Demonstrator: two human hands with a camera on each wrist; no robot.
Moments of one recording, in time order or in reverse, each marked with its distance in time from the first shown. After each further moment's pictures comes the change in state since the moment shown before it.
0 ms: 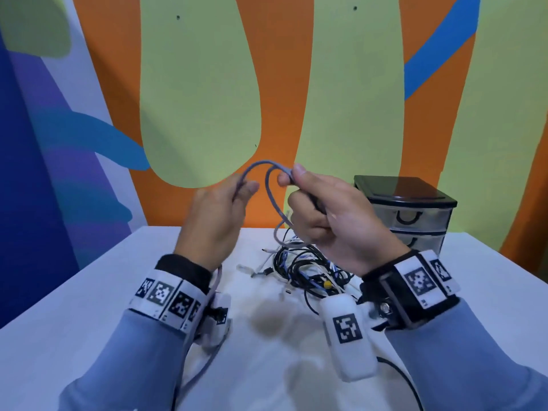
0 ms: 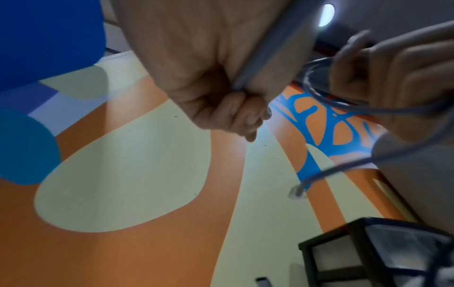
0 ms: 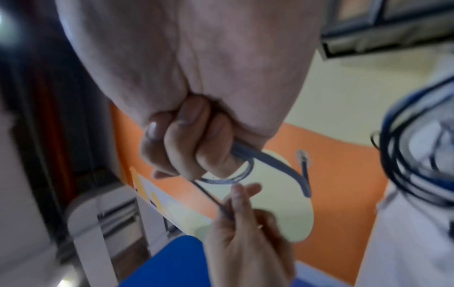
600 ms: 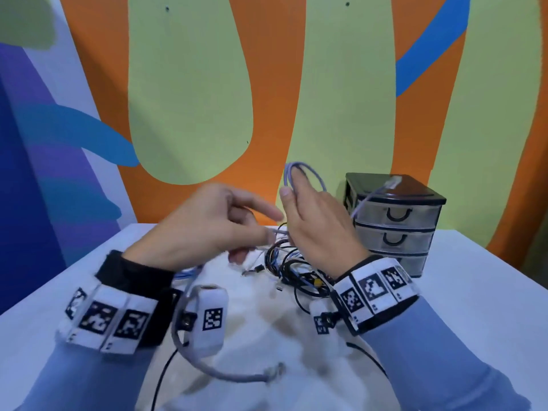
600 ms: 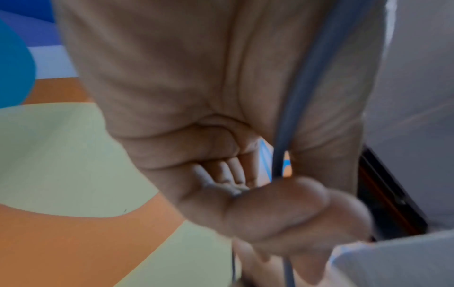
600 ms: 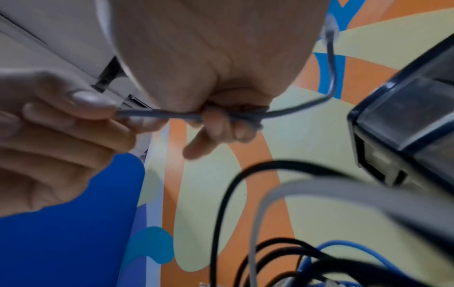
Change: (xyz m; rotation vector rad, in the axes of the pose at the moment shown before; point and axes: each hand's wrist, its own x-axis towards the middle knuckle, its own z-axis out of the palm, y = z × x) left_hand -0.010 0.048 -0.038 -0.439 -0.593 -0.255; right_hand 0.005 0.027 -0.019 -1.451 0.306 -0.104
